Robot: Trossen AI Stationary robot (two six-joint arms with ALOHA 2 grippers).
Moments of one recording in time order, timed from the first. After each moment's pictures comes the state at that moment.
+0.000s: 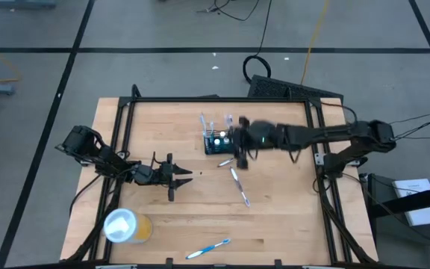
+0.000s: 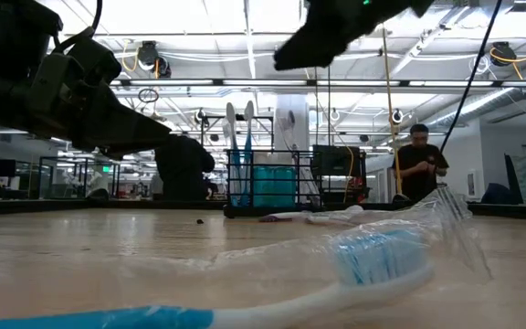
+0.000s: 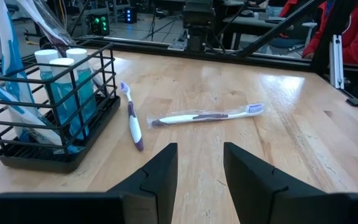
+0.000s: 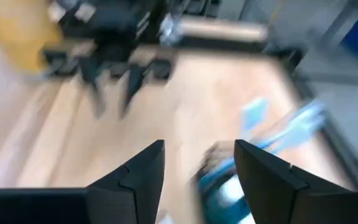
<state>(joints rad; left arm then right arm) -0.33 1.65 0.15 1.34 -0.39 -0.16 -0.07 1.42 1.04 -0.03 0.05 -0.13</state>
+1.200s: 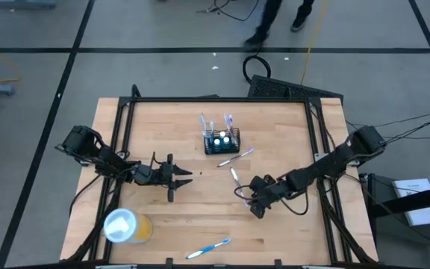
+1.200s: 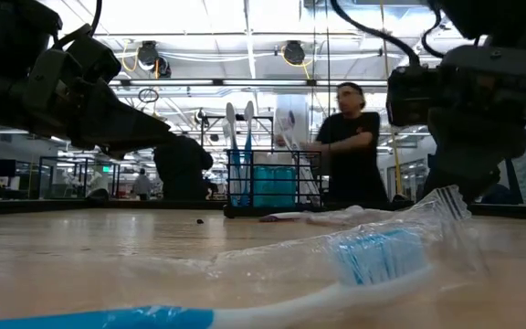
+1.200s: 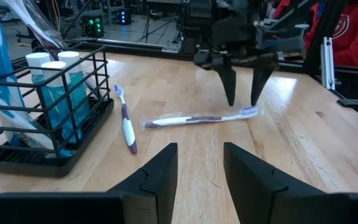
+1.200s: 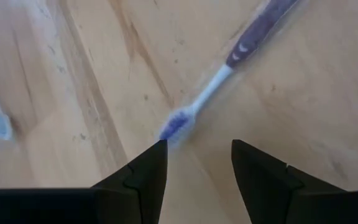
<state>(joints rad) -0.33 1.65 0.15 1.35 -0.37 -0.15 0.43 1.57 0.68 -0.06 0.15 0.97</state>
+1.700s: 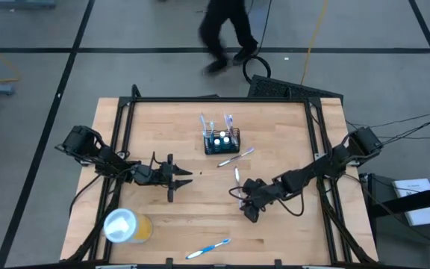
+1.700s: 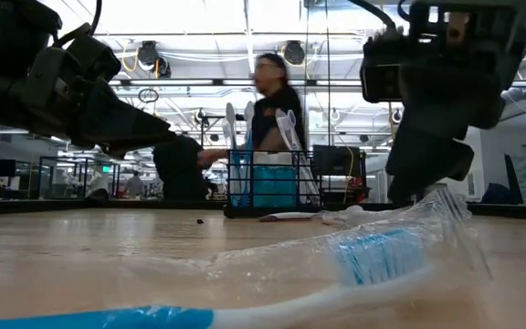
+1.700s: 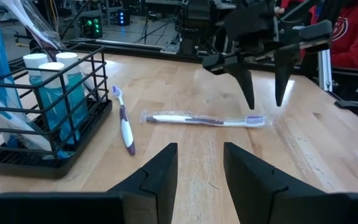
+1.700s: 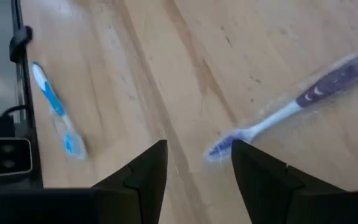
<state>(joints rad) -0.33 1.65 0.15 1.36 -0.36 -0.15 0.42 1.62 0.77 0.03 0.07 0.94</state>
